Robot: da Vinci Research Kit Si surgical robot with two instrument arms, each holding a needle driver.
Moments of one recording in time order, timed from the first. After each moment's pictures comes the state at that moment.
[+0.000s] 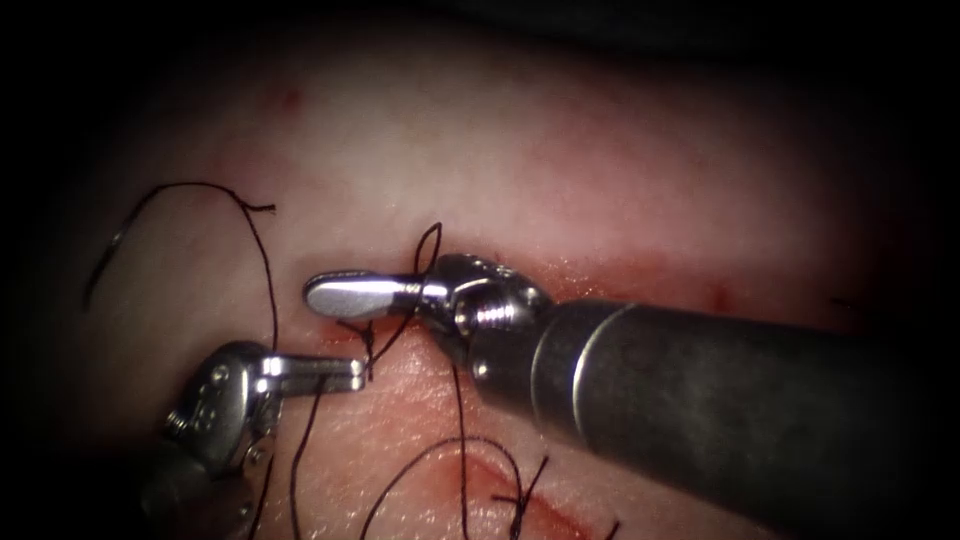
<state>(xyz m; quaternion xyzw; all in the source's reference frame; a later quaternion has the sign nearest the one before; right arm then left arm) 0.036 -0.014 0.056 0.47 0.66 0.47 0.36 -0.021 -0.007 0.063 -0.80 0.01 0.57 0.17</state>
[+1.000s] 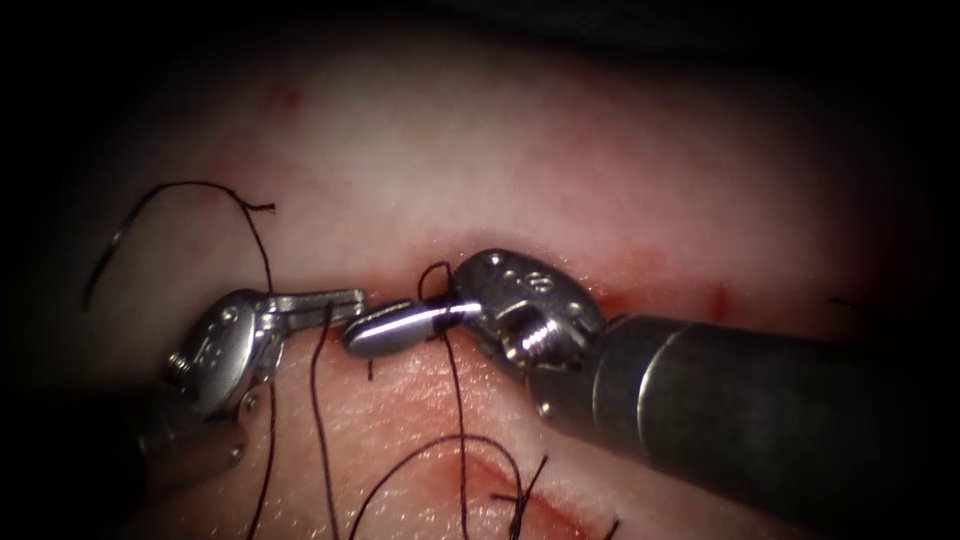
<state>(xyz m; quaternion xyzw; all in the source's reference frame) 0.034 -0.014 0.055 0.47 0.66 0.23 0.54 -0.021 -0.004 0.066 -0.77 -0.04 0.59 0.23</state>
